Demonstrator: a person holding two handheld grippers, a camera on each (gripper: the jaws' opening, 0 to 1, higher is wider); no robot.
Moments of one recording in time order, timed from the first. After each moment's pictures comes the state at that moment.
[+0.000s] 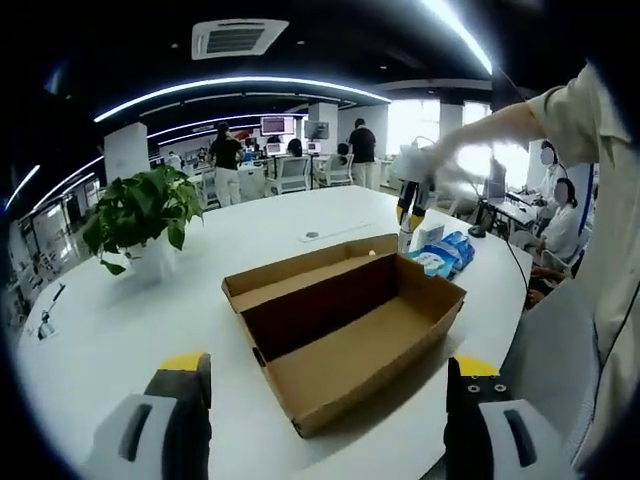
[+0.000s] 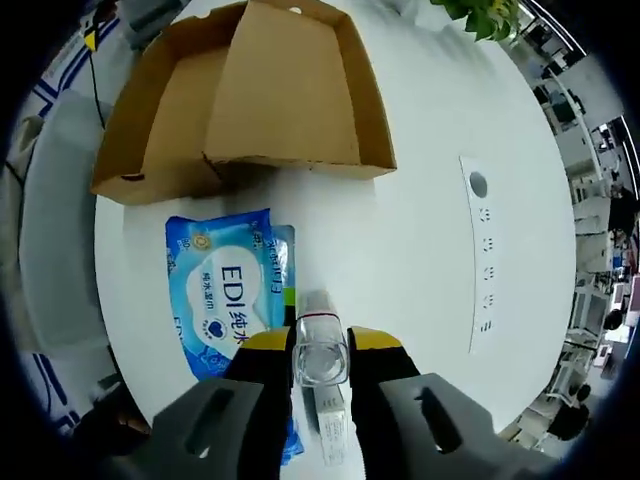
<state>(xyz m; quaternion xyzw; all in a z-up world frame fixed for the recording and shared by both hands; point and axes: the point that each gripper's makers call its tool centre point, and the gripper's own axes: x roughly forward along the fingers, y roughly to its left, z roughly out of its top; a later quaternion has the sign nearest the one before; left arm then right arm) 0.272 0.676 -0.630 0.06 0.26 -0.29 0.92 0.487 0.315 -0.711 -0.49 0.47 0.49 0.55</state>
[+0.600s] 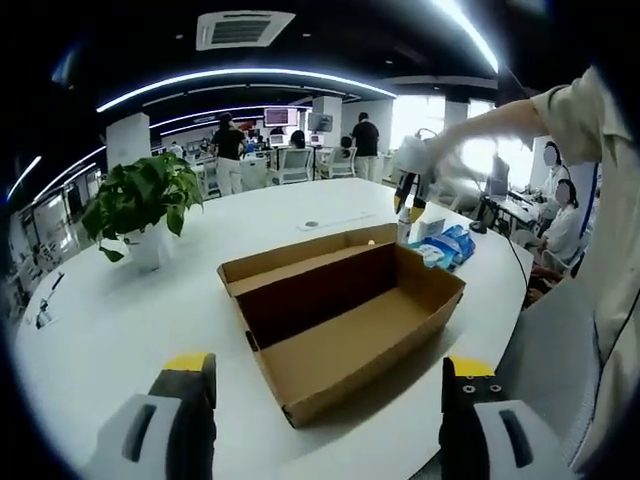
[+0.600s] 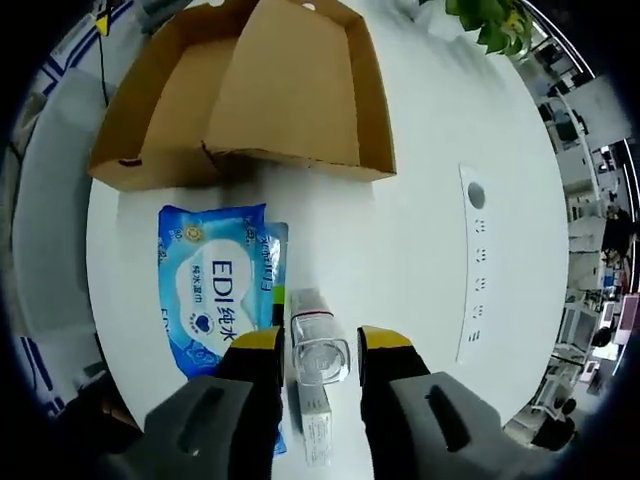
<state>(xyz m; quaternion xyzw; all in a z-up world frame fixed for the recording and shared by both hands) 0.267 0.673 -0.643 0.06 0.28 -0.28 0.92 0.496 0.312 -0.710 -0.51 0.45 0.49 0.55</state>
